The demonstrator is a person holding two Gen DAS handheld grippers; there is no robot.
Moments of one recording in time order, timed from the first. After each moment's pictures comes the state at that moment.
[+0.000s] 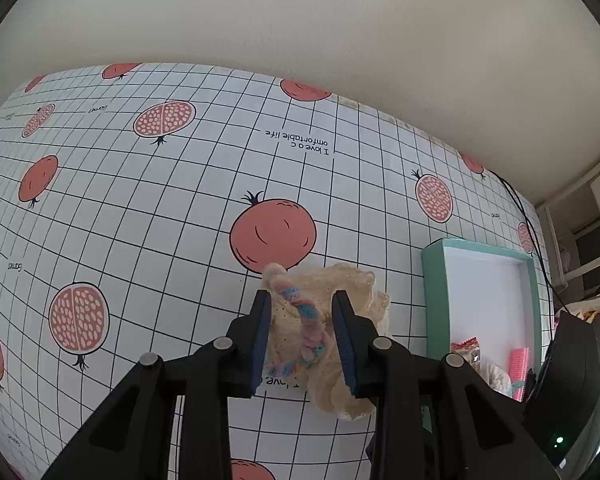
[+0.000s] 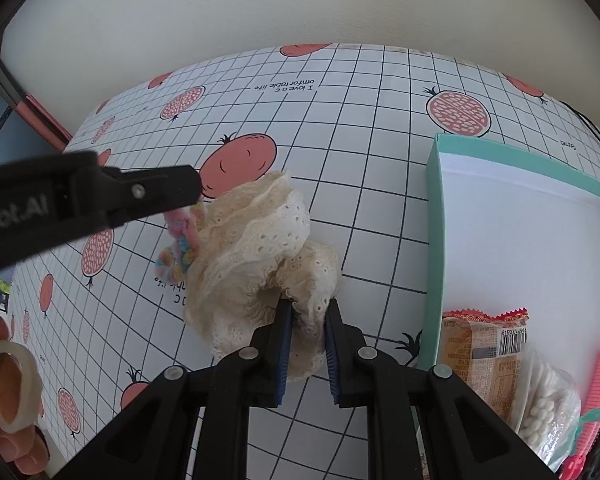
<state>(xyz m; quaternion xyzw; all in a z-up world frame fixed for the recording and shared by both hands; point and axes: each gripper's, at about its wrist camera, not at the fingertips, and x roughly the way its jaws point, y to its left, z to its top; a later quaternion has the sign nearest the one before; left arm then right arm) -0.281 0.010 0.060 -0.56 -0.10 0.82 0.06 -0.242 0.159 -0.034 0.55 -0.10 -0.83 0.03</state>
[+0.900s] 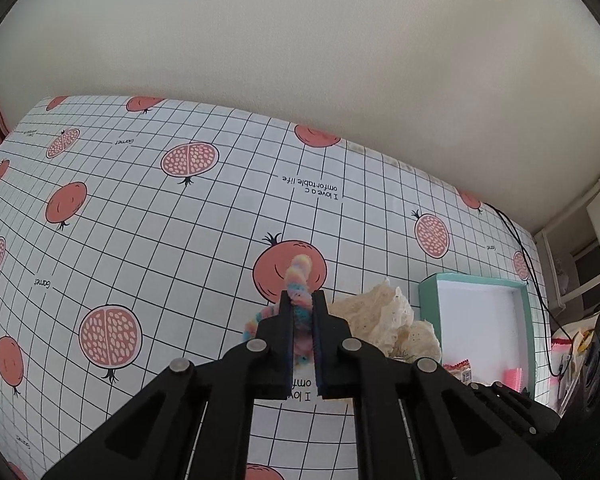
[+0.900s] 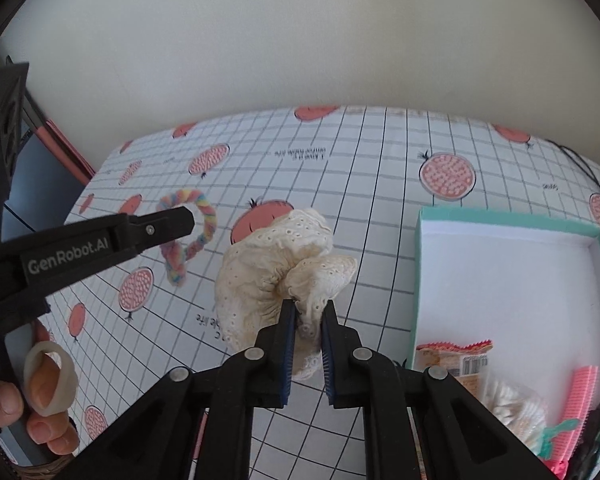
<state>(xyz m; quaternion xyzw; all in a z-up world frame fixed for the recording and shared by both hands) -0.275 -0.006 0.099 -0.50 -0.10 0.86 0.05 -0.233 0.172 0.027 0.47 -0.12 -0.87 0.04</state>
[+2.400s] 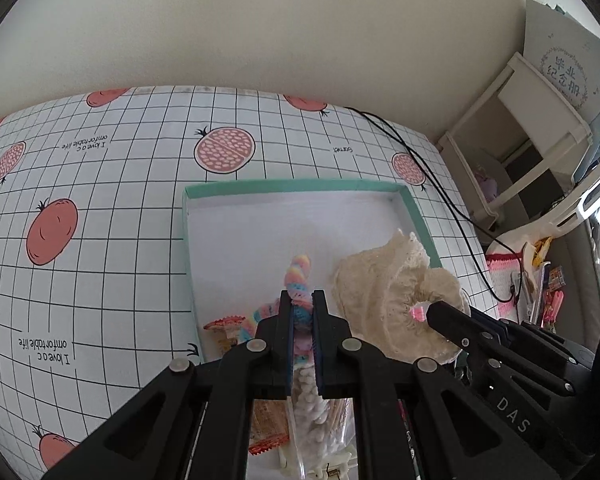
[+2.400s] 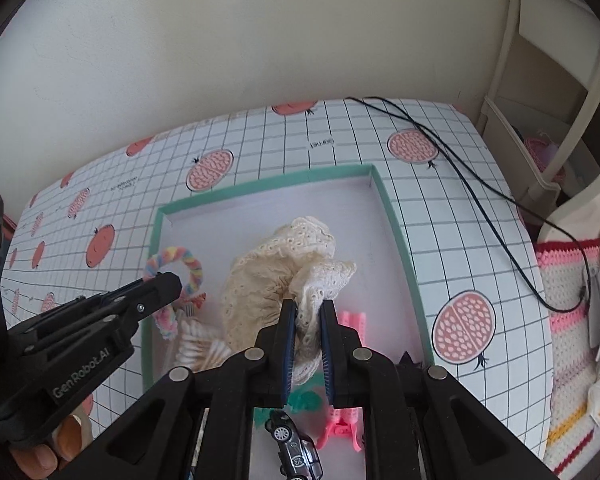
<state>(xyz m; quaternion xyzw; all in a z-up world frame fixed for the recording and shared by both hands) -0.238 0.177 0.065 -0.54 -0.05 0.81 0.22 -0.145 0.329 0.024 0.52 -0.15 -0.83 -0.13</state>
